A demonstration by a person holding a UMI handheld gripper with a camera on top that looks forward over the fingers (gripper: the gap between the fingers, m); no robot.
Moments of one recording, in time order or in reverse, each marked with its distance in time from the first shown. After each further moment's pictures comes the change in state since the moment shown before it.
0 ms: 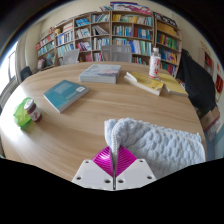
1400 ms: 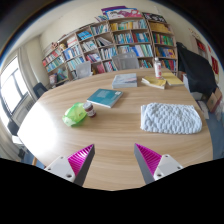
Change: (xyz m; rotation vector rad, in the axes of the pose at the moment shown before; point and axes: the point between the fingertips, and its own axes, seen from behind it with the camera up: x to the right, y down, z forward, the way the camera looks) arm -0.154 0.051 -0.254 0.048 -0.161 0.171
